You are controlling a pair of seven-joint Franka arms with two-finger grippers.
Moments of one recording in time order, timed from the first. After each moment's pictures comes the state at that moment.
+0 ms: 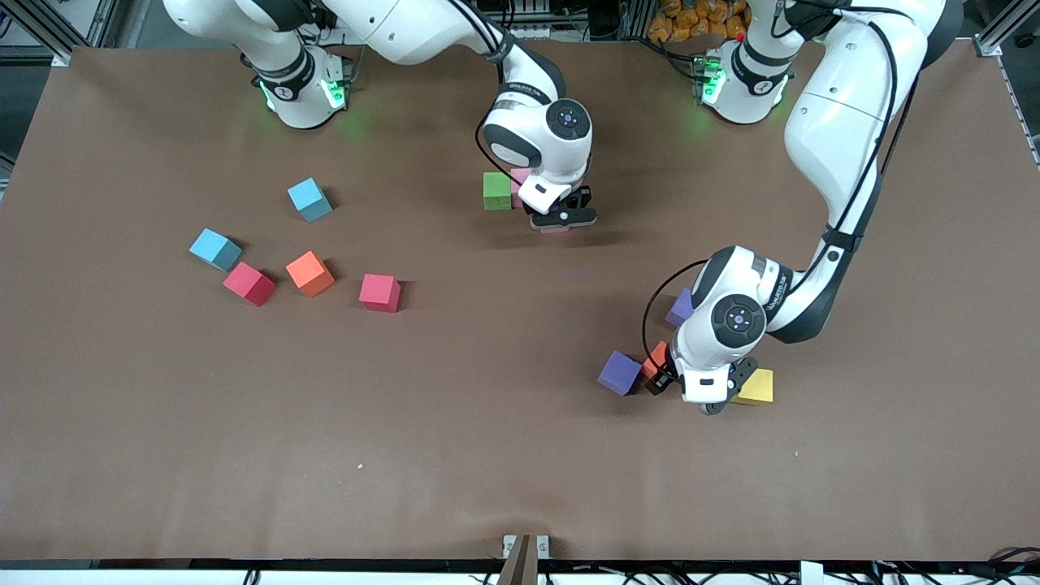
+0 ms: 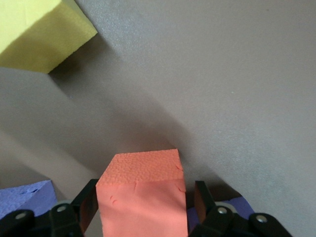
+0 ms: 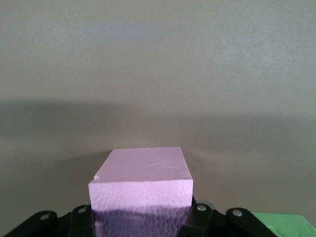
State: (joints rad) left arm -0.11 0.79 -0.30 -1.53 0.24 2.28 -1.28; right arm 0.83 0.74 0.26 -1.62 -0.18 2.28 1.06
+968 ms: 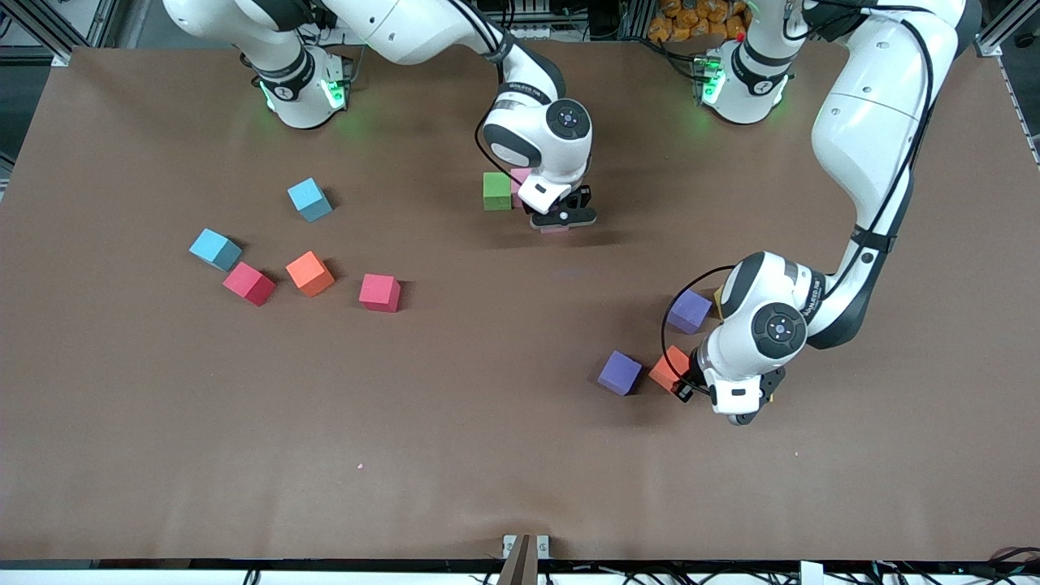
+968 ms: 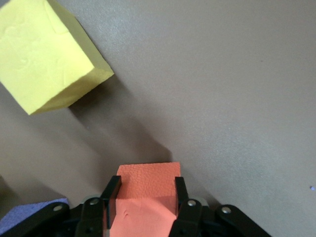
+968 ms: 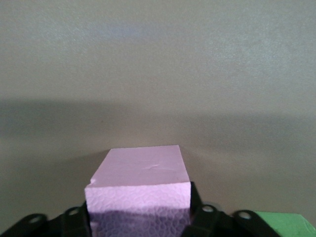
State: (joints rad) left arm -0.02 0.77 -0.36 -1.50 0.24 2.25 -1.25; right arm 0.83 0.74 0.26 -1.63 -0.18 2.28 1.06
